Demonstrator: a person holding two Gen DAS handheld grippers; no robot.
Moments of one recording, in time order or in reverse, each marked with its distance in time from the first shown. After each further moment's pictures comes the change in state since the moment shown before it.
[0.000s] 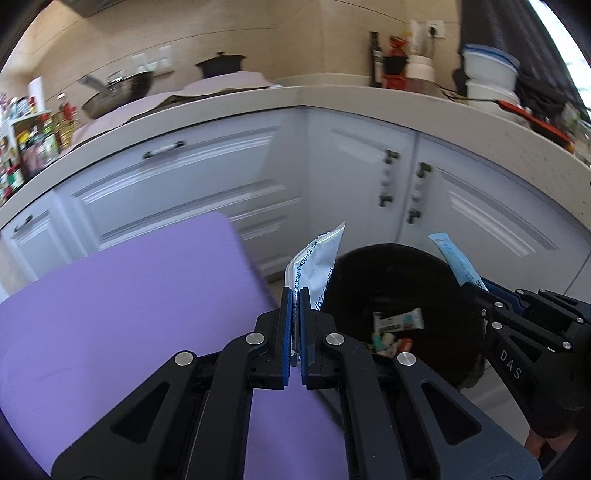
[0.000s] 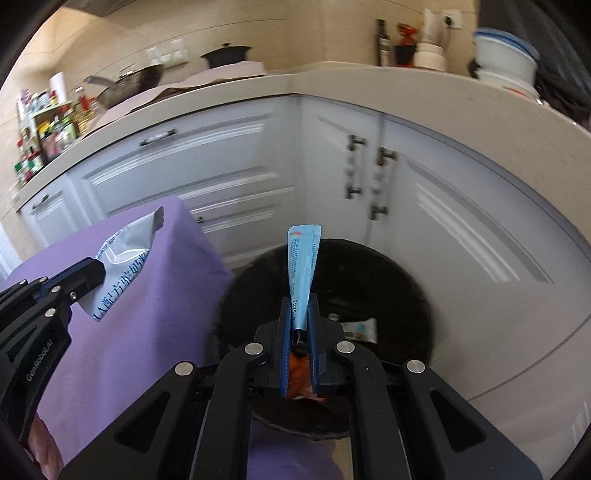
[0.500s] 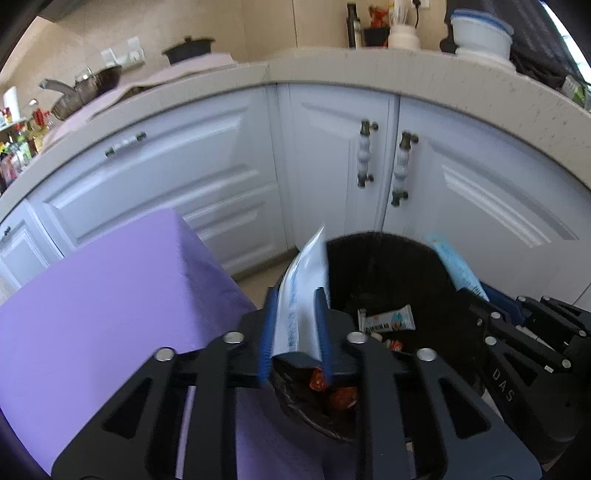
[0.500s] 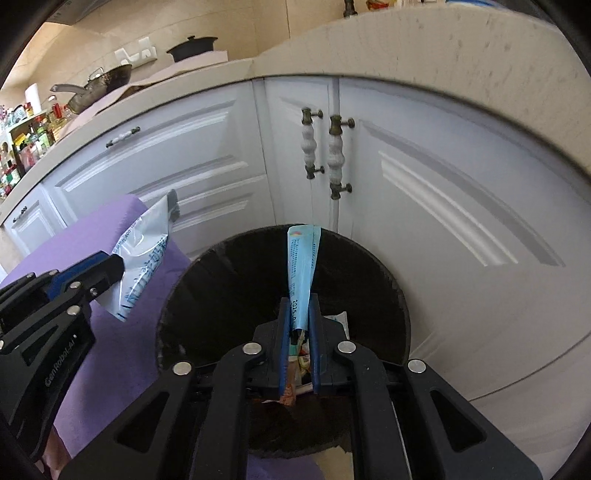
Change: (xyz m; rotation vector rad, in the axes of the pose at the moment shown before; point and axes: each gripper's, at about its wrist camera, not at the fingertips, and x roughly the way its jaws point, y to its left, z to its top) left arm 0.061 -0.041 0.009 0.036 0.084 -0.021; right arm 0.039 -0.044 -0.007 0.056 0.040 -0.034
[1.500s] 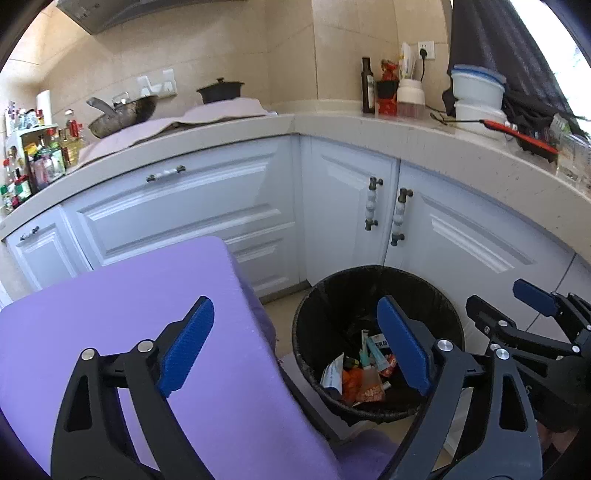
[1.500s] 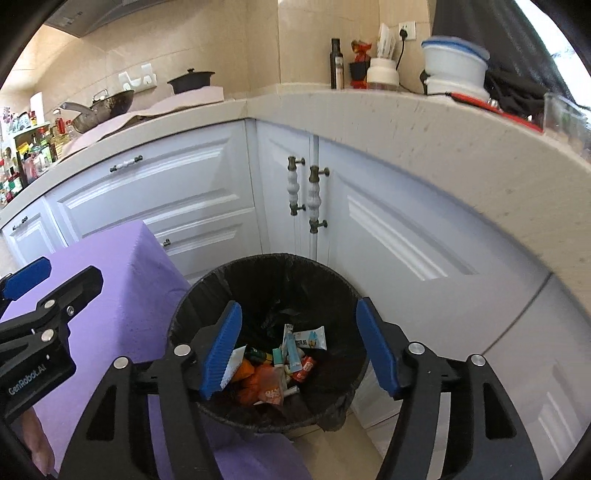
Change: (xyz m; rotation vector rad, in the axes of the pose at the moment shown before) left arm -0.105 0.026 -0.016 -0.052 -0.186 0.037; right arm -0.075 0.000 -0.004 -0.014 -0.135 -0.065
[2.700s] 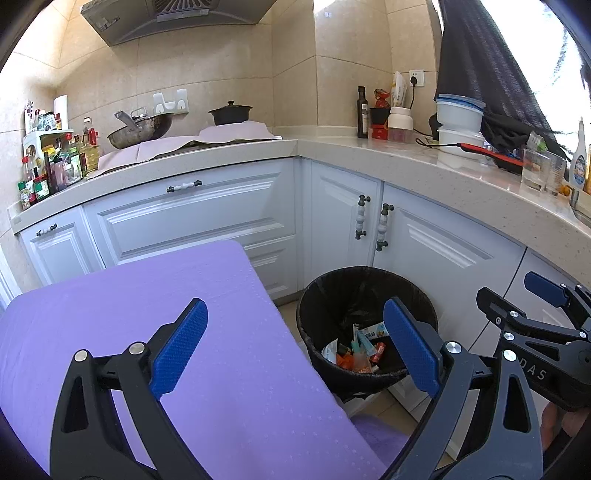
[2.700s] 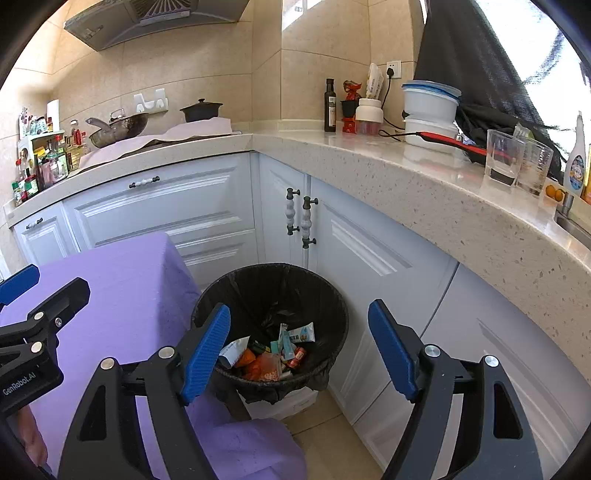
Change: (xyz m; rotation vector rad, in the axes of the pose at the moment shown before) left arm -0.088 0.013 -0.029 -0.018 -0.073 -0.018; right arm -0.093 0.002 -0.026 -0.020 -0.105 -0.031
